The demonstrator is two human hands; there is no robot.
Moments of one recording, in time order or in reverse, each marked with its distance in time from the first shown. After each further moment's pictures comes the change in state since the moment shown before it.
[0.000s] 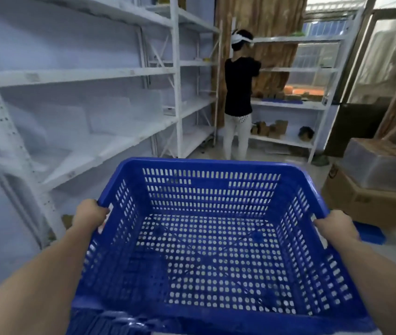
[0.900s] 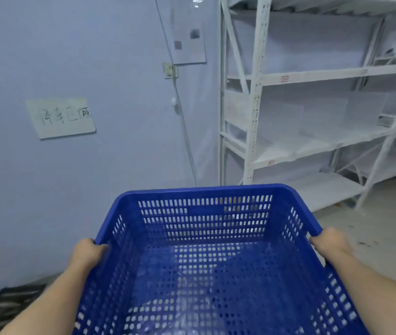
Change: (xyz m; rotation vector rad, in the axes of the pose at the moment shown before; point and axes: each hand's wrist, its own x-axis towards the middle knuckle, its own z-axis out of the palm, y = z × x) left_hand -0.227 -0.480 -0.298 -0.118 0.473 -0.732; right_hand -0.363 -0.280 0.268 -0.176 -0.485 -0.715
